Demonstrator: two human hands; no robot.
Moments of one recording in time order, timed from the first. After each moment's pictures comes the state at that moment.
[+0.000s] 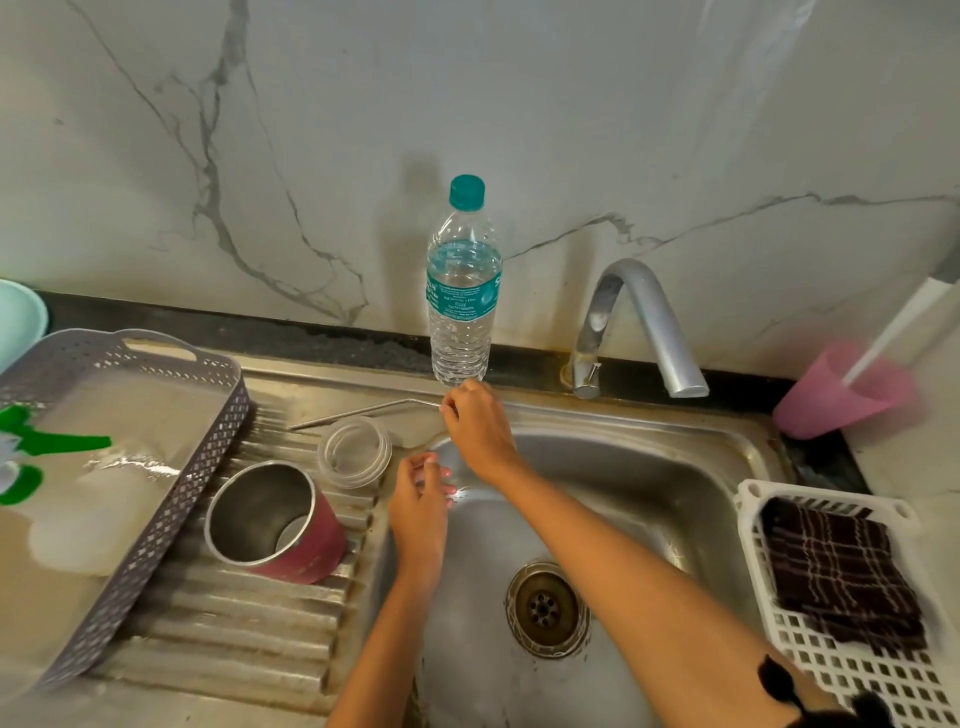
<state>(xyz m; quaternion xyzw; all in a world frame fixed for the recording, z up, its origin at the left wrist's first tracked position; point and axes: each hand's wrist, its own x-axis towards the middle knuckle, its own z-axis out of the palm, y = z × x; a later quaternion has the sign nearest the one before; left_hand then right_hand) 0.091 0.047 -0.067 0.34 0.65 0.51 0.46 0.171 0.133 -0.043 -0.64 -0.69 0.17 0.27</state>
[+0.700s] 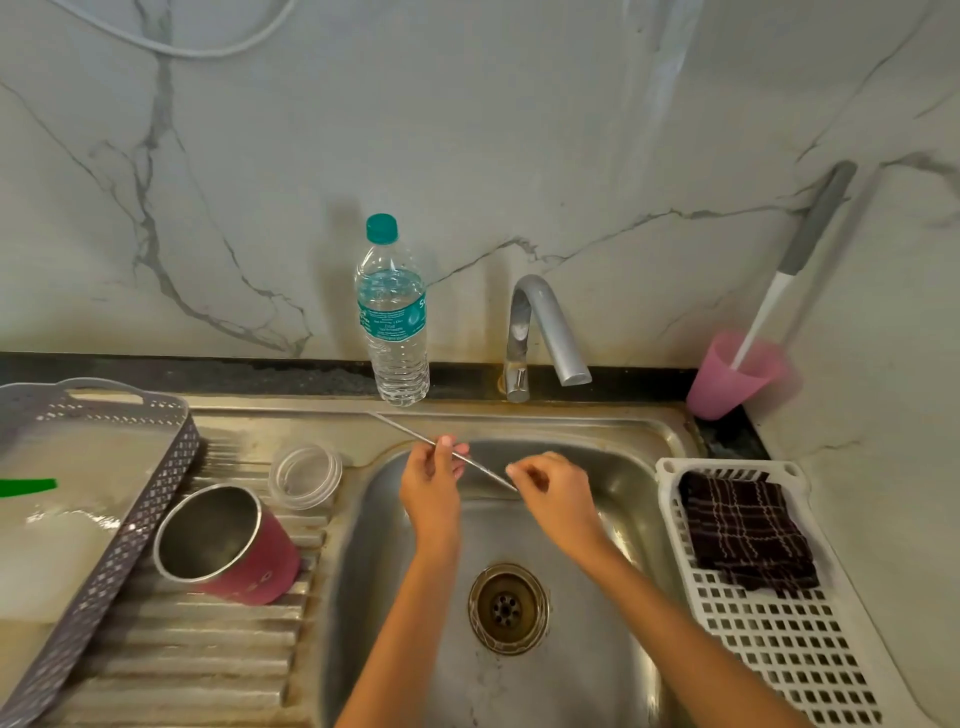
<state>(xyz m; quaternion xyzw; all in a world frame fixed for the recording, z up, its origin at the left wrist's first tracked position) 0.163 0.036 -0.017 0.32 0.56 0.56 0.52 0.294 0.002 -0.022 -0.71 -0.55 0.26 0.37</state>
